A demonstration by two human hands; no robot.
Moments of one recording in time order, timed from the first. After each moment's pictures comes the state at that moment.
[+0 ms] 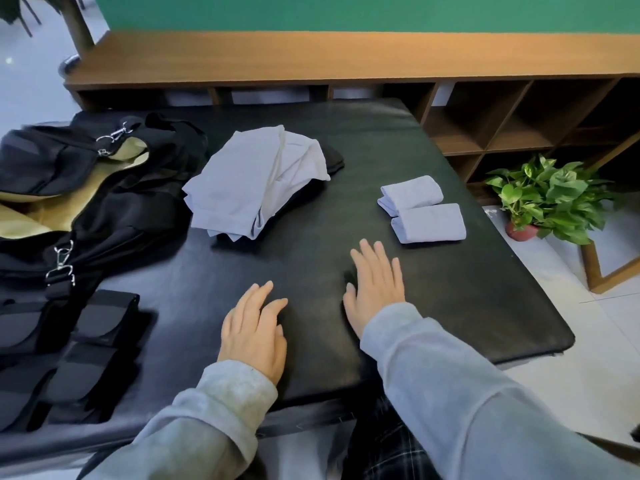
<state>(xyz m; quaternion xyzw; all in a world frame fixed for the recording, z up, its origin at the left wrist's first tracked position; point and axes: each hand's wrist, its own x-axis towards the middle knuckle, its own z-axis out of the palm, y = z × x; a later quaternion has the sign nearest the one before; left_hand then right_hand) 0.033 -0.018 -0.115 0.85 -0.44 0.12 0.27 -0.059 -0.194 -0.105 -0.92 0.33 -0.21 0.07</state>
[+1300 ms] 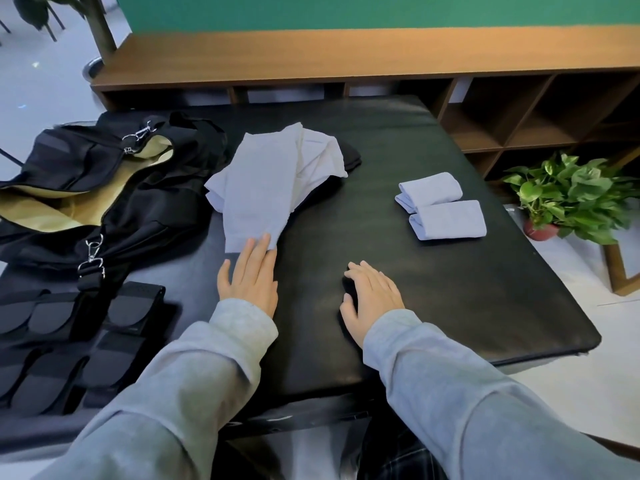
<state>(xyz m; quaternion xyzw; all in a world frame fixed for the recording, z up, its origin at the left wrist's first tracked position) 0.097 -0.033 -0.110 0.88 -0.41 0.16 0.17 -0.055 -0.167 -0.102 -0.93 0.29 -0.12 0.19</state>
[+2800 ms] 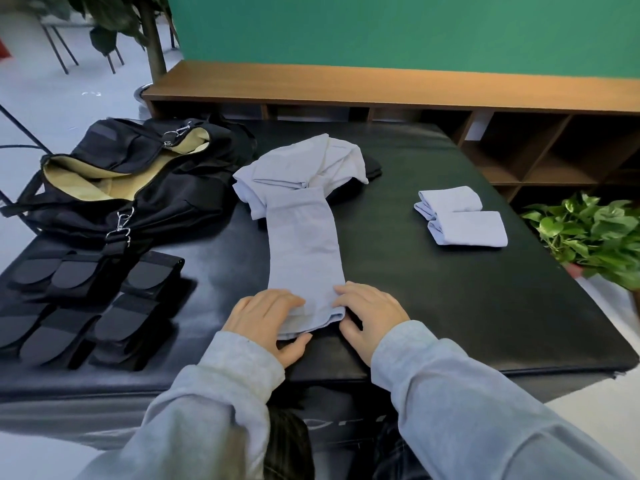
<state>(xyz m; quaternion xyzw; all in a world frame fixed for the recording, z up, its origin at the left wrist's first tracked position) 0.049 0.021 -0.118 0.81 -0.51 0.13 0.28 -0.064 -0.149 -0.122 -0.96 0.12 -0.18 0.18</state>
